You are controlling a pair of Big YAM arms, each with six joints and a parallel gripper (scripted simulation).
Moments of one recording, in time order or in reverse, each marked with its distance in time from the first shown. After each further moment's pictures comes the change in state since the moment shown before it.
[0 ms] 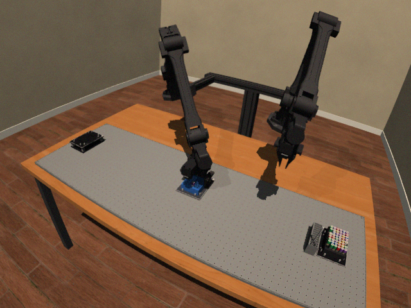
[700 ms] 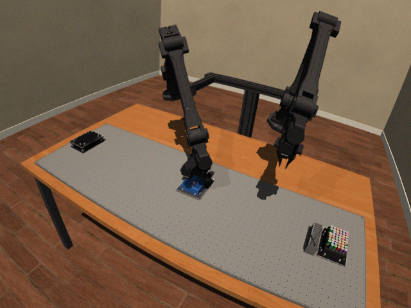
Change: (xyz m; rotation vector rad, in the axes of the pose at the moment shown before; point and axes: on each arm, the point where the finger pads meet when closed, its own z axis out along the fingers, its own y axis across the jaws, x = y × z) left arm 0.000 0.000 0.000 0.000 0.000 0.000; right arm 0.001 -0.001 0.000 0.005 0.006 -0.001
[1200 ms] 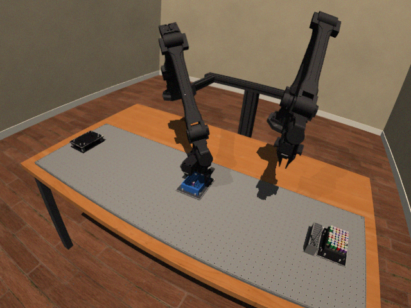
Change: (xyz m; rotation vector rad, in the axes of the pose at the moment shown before) left arm 0.000 0.000 0.000 0.000 0.000 0.000; right arm 0.005 -0.003 -0.016 0.009 0.009 -0.004
